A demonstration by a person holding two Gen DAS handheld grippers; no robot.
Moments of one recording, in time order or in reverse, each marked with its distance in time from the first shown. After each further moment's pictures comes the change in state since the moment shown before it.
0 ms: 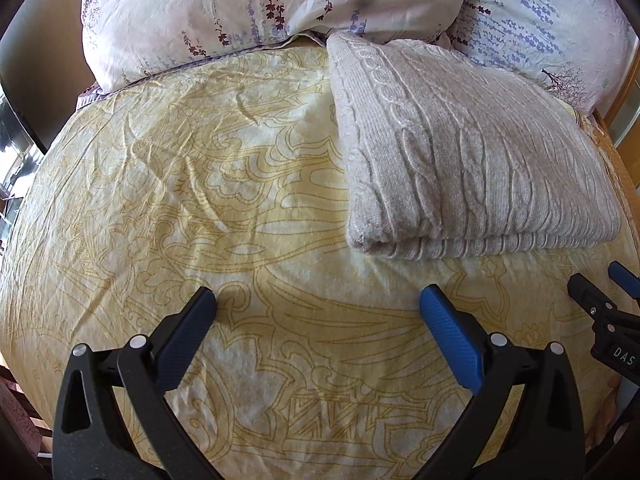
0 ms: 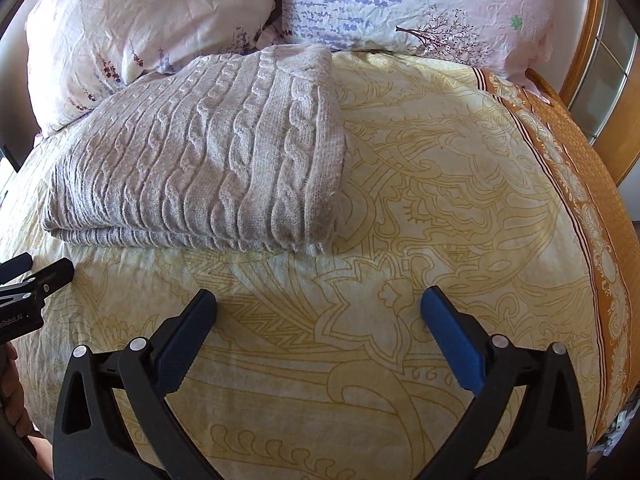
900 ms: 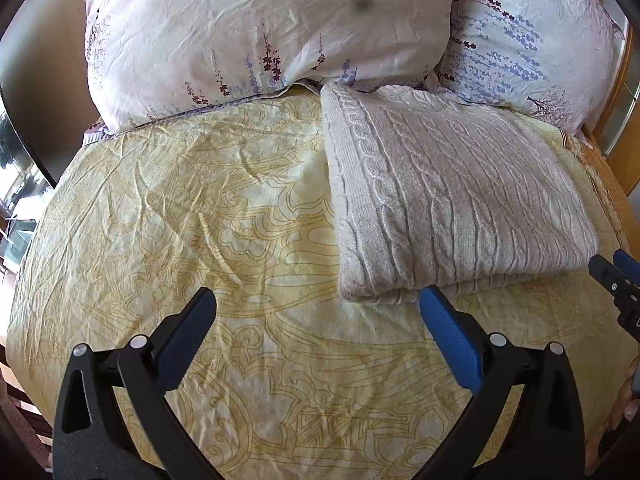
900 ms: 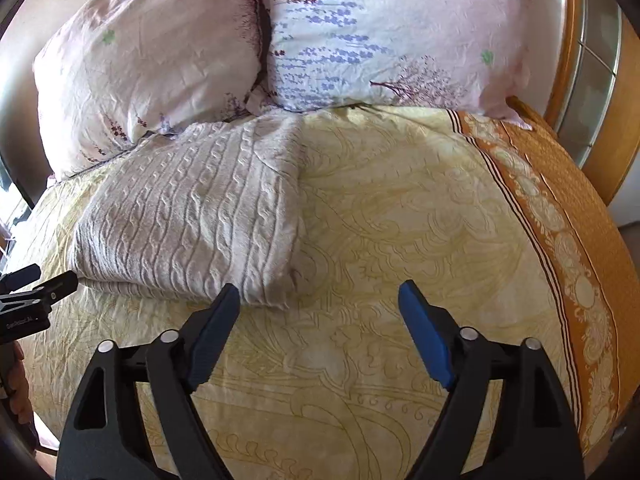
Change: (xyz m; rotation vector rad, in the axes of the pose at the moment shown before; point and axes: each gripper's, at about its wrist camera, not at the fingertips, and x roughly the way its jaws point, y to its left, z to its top) left arm -0.027 -0.003 0.016 0.021 -0.105 -0.006; right arm -0.031 -0.030 0.015 0.056 -0.126 0.026
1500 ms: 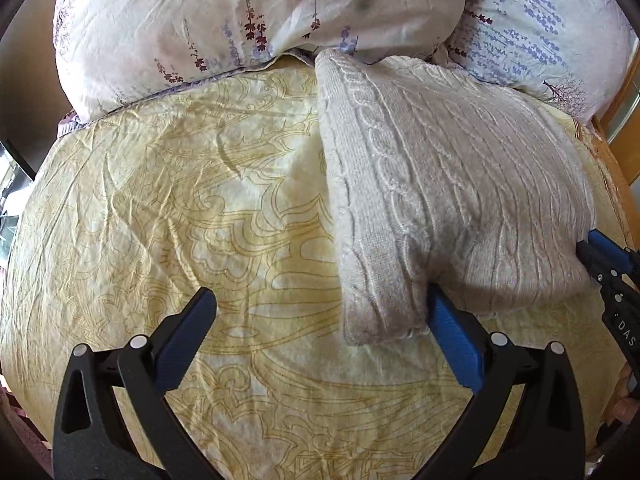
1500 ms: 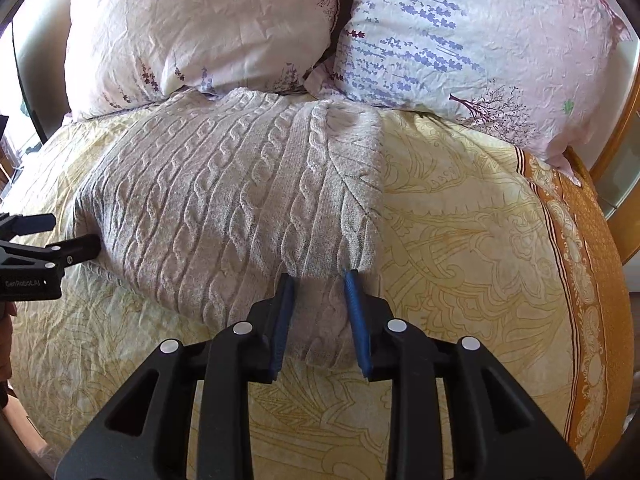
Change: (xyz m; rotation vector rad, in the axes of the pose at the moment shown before) left arm 0.041 0.004 0.016 0.027 0.104 -0.013; right arm 0.039 0.049 0.012 -0.249 0.041 0.030
